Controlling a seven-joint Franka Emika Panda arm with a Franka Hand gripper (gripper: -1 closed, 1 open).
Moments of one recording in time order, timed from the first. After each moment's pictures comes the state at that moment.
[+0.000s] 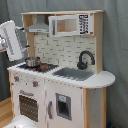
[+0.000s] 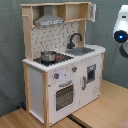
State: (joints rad) arm -0.44 -1.48 0.85 -2.31 -0.73 1.86 0.39
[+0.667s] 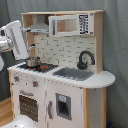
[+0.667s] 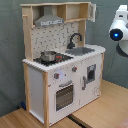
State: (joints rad) arm -0.49 -1.45 0.84 -2.31 -0.73 1.88 0.48
